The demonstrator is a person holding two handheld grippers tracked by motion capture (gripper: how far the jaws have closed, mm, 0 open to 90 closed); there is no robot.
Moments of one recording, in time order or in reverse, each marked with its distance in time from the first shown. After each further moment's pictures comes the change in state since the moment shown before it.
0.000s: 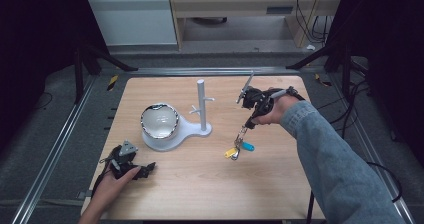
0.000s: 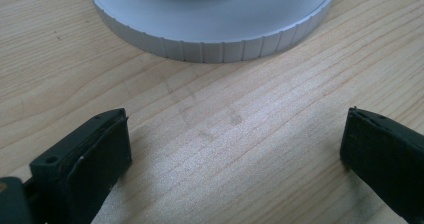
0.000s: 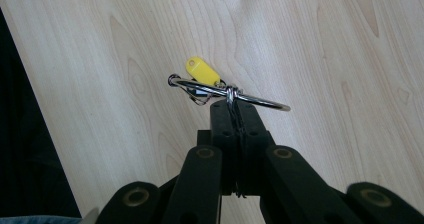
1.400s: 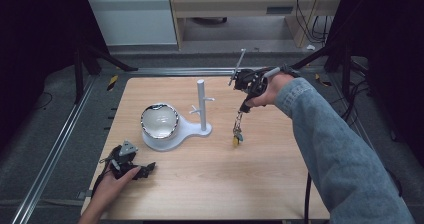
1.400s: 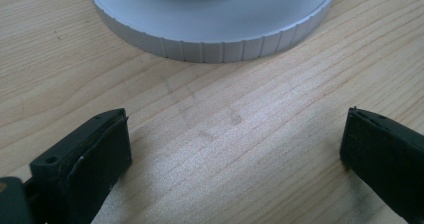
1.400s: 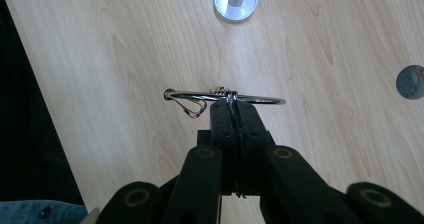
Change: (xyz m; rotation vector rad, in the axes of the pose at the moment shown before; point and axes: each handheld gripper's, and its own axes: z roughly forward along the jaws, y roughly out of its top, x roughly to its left) left arm 0.000 0.000 0.000 0.000 0.000 0.000; right arm -0.003 0.042 -0.046 0.022 -0.044 -0.050
